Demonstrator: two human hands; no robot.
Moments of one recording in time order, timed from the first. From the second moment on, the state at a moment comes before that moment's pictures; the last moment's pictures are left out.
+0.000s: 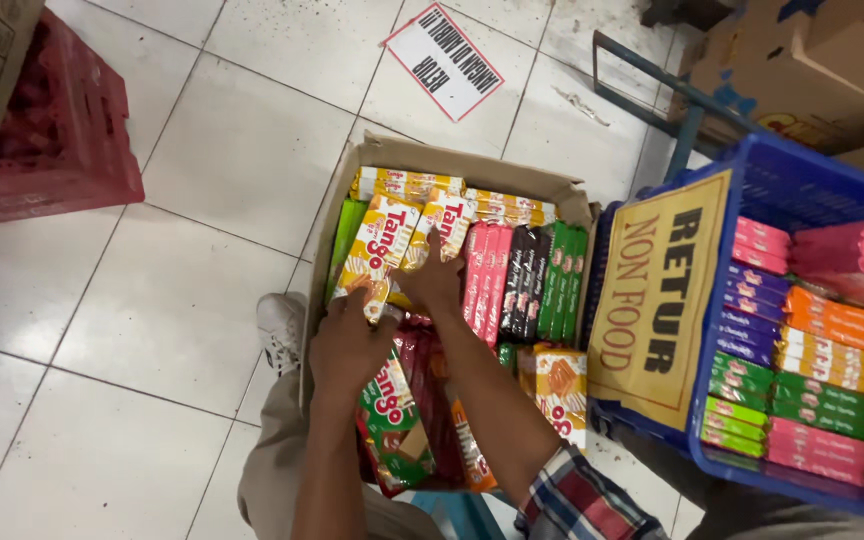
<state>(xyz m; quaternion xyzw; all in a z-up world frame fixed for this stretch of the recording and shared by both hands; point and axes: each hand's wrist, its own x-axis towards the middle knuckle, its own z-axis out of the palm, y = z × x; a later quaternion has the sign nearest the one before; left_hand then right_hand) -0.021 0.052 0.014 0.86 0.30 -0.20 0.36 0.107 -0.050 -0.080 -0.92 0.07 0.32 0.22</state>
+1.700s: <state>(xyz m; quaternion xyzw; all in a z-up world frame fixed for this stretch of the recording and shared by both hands) -0.013 0.038 -0.004 0.87 0.28 -0.15 0.38 0.138 -0.065 -0.054 -0.86 -0.43 0.22 -0.16</state>
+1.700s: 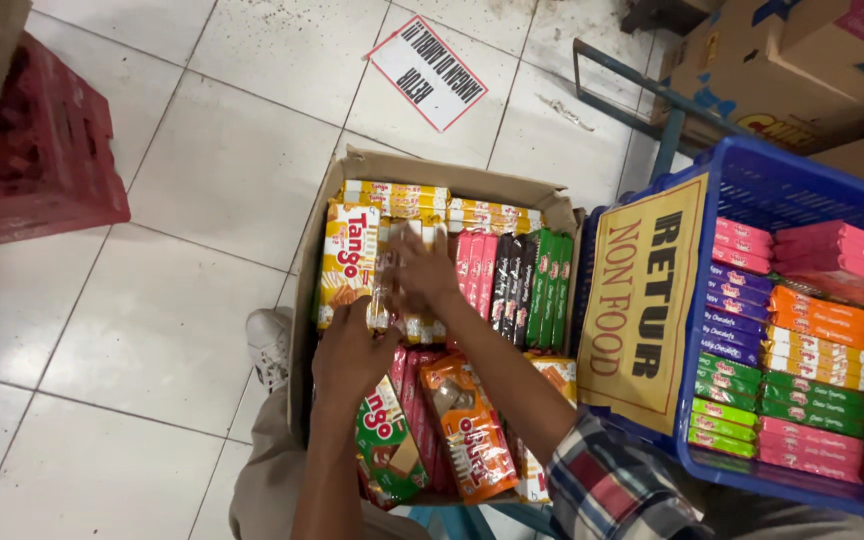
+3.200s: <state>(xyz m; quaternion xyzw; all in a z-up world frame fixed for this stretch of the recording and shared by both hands) -0.030 0.054 -0.016 0.89 0.36 -0.06 0.29 0.096 0.034 -0.041 -0.91 -0.02 0.34 0.24</state>
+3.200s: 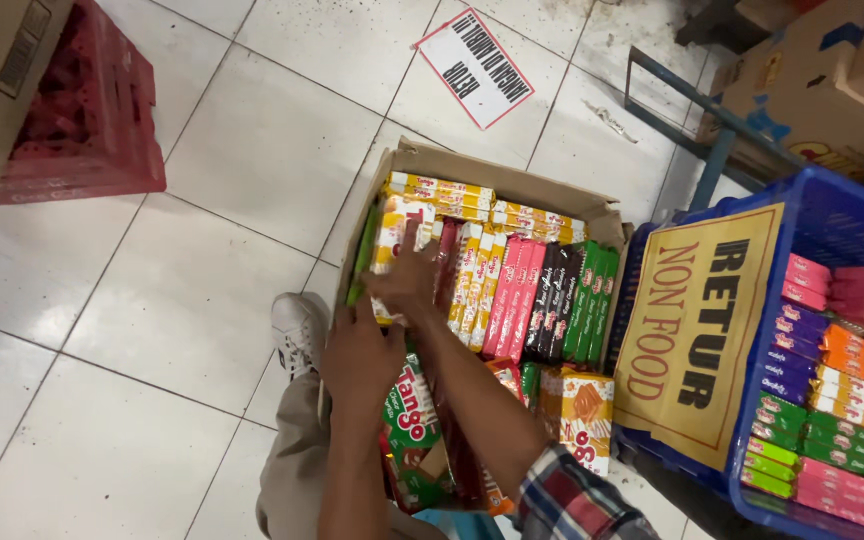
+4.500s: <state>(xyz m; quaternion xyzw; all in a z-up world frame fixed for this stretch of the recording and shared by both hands) -0.066 0.012 -0.020 0.89 0.33 -0.26 0.20 0.033 -0.163 -0.044 -0.90 -0.16 0.24 0.34</state>
